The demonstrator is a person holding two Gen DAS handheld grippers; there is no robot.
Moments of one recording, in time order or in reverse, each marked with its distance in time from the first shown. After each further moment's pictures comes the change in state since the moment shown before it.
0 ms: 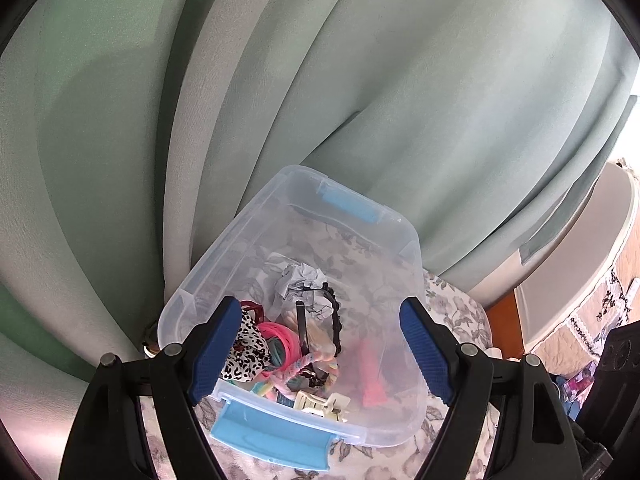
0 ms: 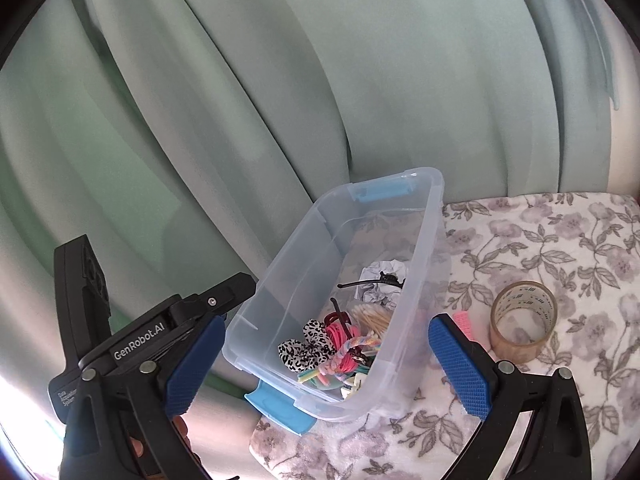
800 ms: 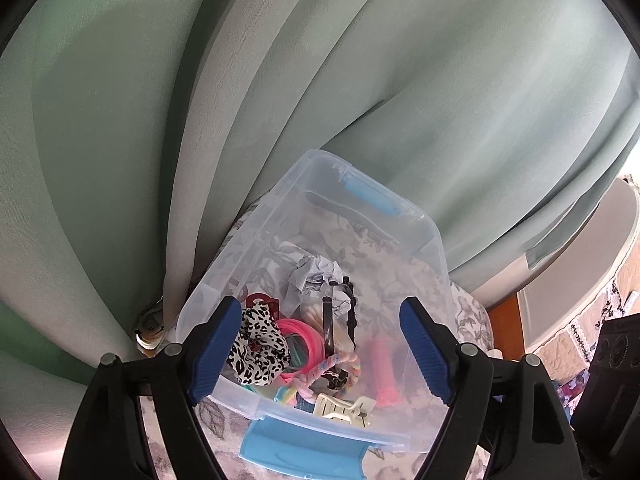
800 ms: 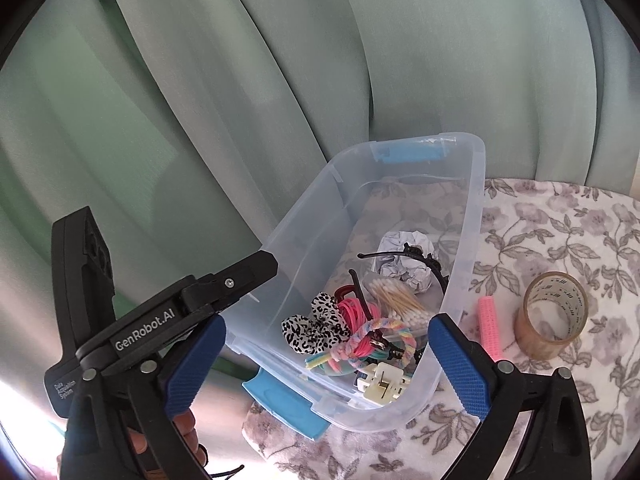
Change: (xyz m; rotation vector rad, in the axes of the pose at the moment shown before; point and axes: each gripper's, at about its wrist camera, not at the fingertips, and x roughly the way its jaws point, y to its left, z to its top) left arm 0.021 0.040 -0.007 -0.056 0.022 -0.031; right arm 0.052 0.028 -0.010 -0.081 0.140 -0.008
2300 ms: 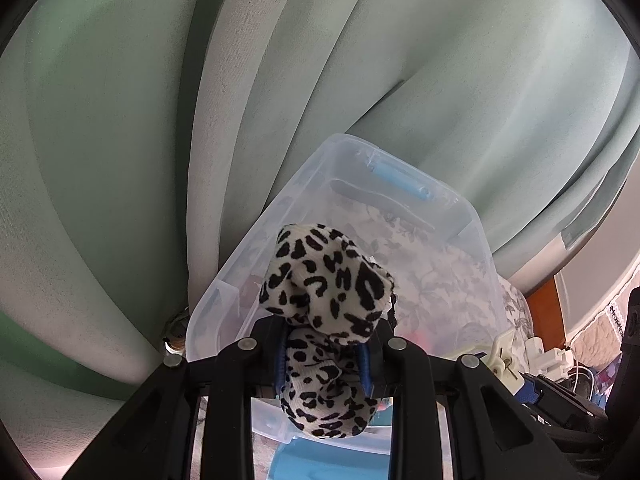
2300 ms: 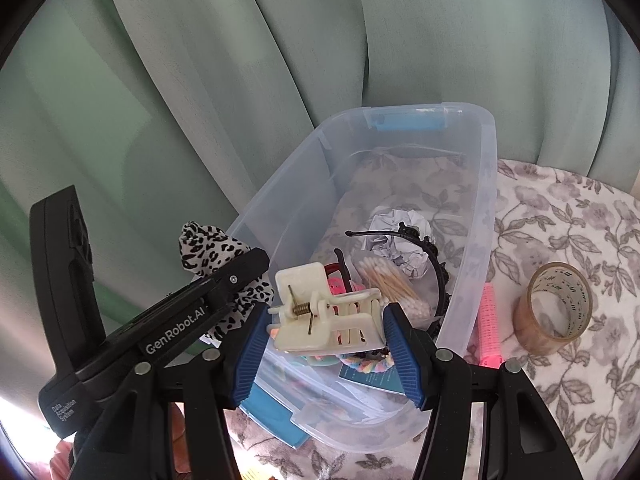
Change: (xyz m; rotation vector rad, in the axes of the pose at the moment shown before) left arm 0.025 0.002 -0.005 0.069 0.015 0.120; right arm 0.036 0.001 -0.005 -0.030 0.113 -0.068
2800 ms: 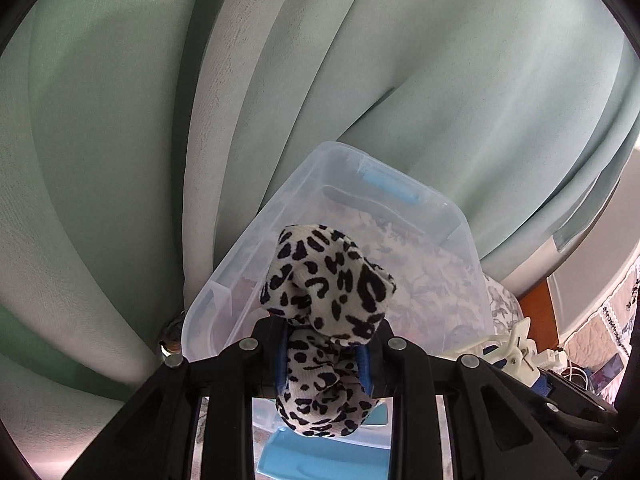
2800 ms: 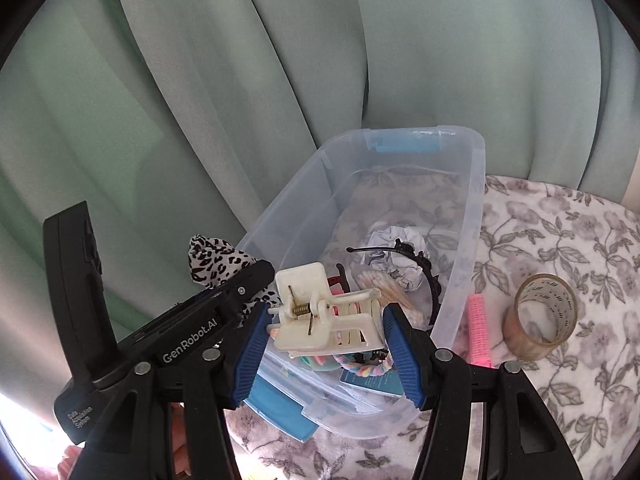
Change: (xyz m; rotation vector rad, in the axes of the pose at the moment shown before) left arm -0.007 -0.003 0.005 -0.005 -0.013 -0.015; right arm -0.020 0.007 0.006 -0.010 -0.038 -0.009
